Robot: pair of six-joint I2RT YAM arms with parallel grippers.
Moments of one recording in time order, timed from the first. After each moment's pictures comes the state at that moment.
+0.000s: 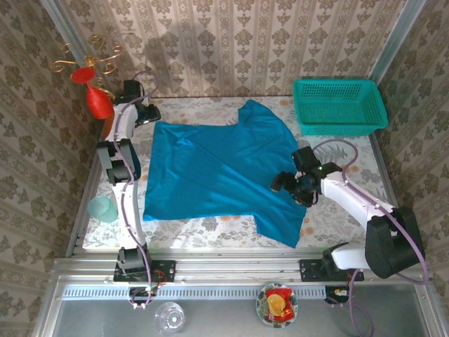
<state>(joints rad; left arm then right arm) 0.05 2.49 2.34 -0.84 0.20 -0.15 0.31 1.33 0.86 -0.73 -0.19 0.76</state>
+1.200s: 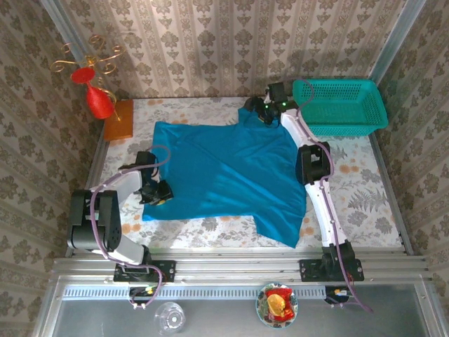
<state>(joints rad) -0.09 1.50 0.76 -0.65 0.23 -0.42 0.17 2.82 2.67 -0.60 -0.33 0.72</state>
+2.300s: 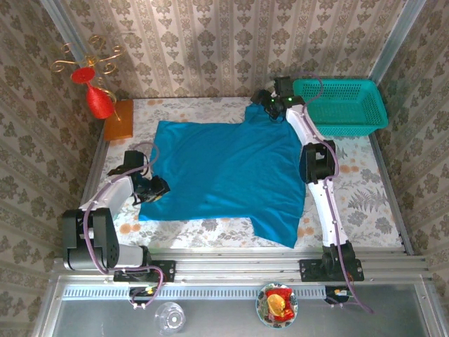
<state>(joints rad) -0.03 1.36 0.74 -0.66 0.32 -0.45 0.16 2.76 2.65 -0.60 -0.29 0.77</state>
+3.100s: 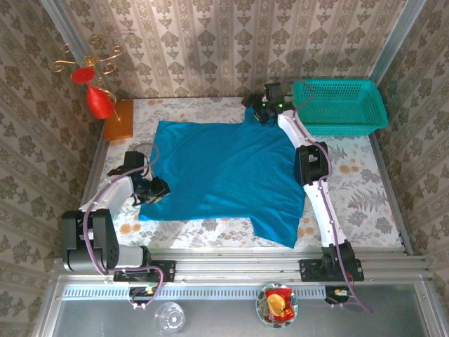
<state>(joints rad) -0.03 1.35 0.74 -0.68 0.33 -0.45 0.20 2.82 2.65 -0.50 -0.32 0.89</state>
